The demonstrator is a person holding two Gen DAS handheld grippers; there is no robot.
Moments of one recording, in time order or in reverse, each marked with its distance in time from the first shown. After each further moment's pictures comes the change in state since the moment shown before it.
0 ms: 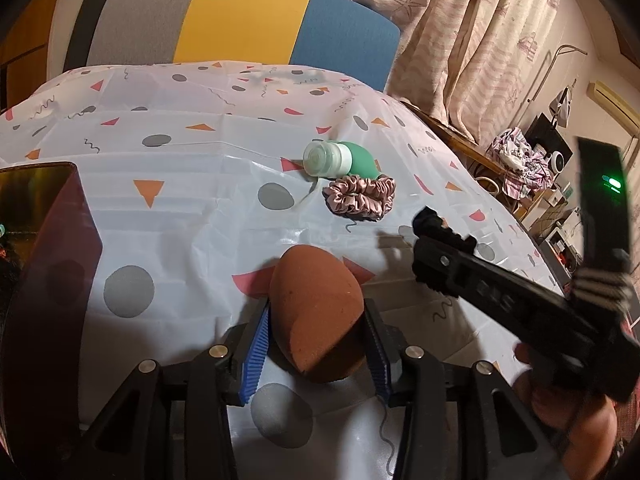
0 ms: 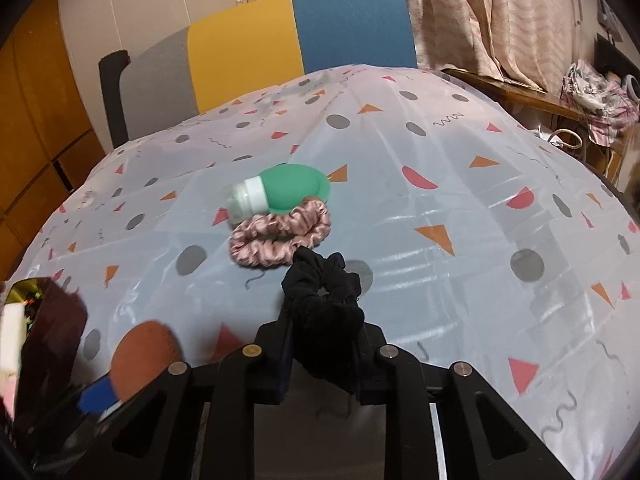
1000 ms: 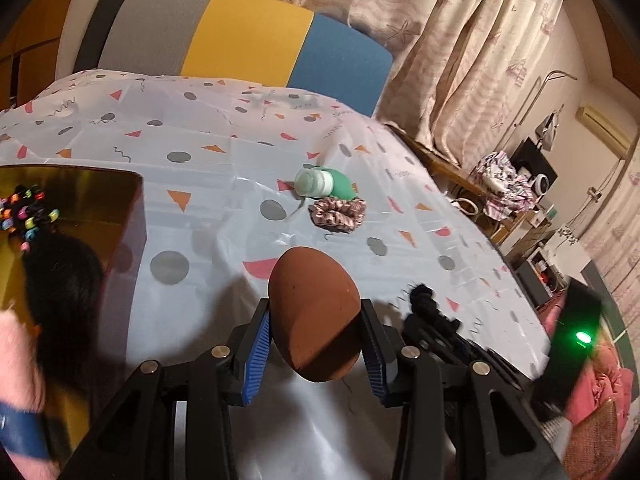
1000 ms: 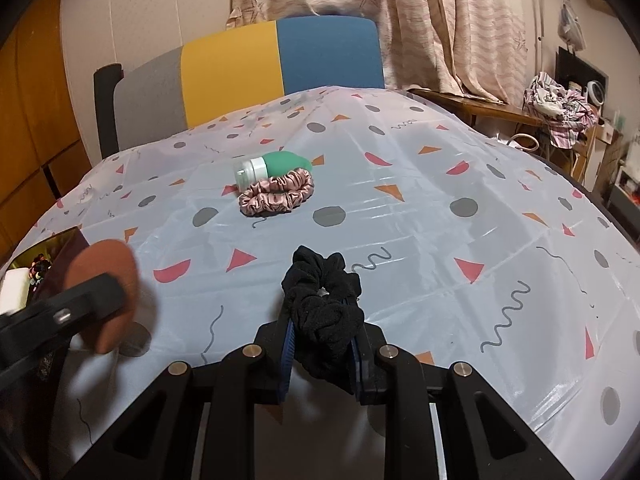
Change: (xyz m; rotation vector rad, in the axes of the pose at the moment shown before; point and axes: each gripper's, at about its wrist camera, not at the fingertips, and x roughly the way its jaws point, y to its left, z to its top) left arm -0.071 0.000 -0.012 -0.053 -0.063 -0.071; right arm -0.060 0.014 -0.069 0.018 -0.102 -0.115
